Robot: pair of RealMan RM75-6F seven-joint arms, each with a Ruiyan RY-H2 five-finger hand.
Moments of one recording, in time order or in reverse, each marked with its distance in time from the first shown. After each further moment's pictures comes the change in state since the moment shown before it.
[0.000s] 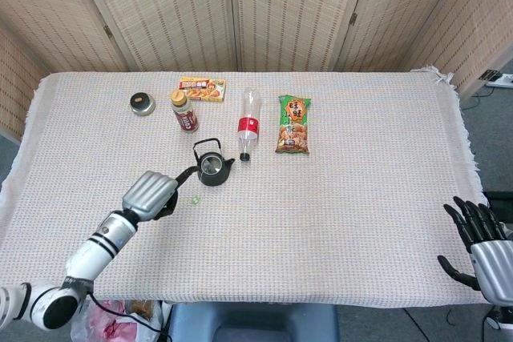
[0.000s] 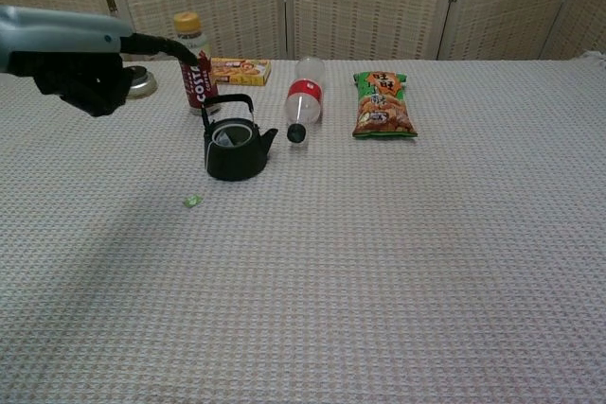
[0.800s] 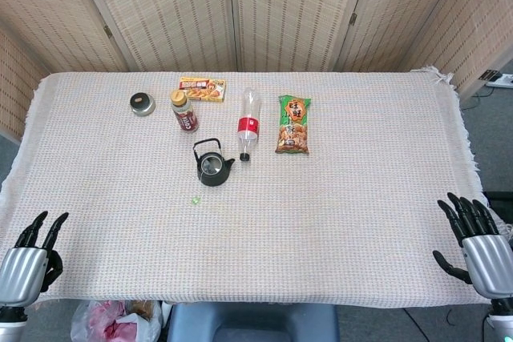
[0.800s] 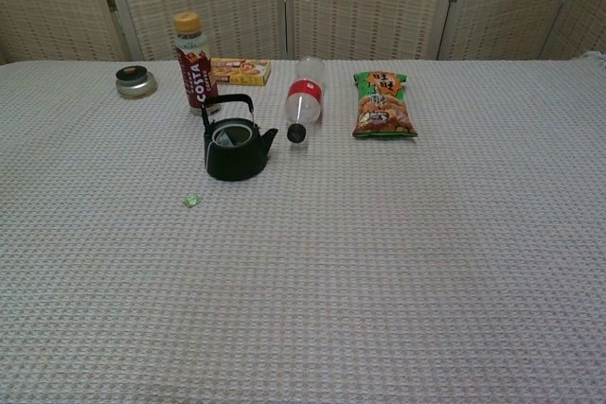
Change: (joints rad) left arm 0.797 -0.168 0.134 0.467 0.494 0.688 -0.227; right arm 0.021 -0.016 0.017 -0.028 0.037 -0.050 -0.079
